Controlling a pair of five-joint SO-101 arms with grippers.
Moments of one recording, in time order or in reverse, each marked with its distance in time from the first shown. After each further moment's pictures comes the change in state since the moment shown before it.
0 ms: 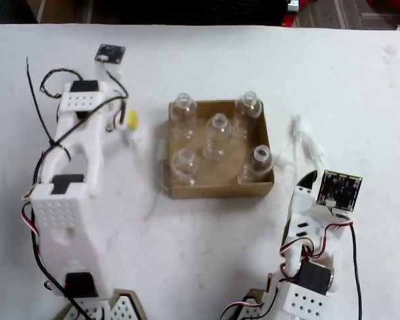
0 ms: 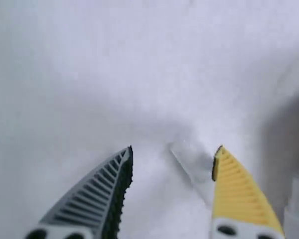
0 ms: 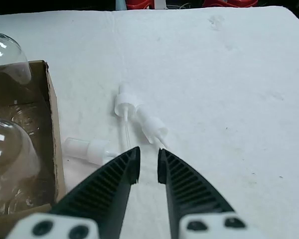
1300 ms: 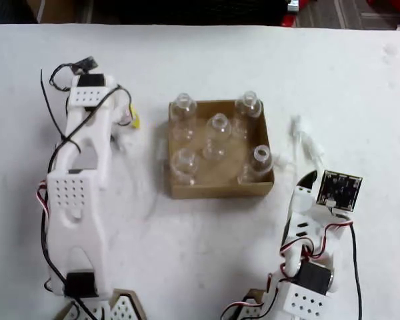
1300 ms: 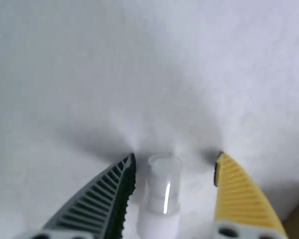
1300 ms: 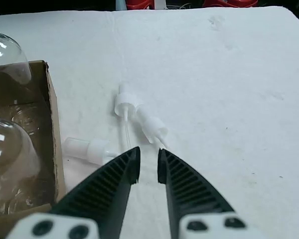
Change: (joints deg) left arm 0.8 18.4 -24.9 17.4 40.8; right arm 0.0 0.0 0.0 0.0 0.0
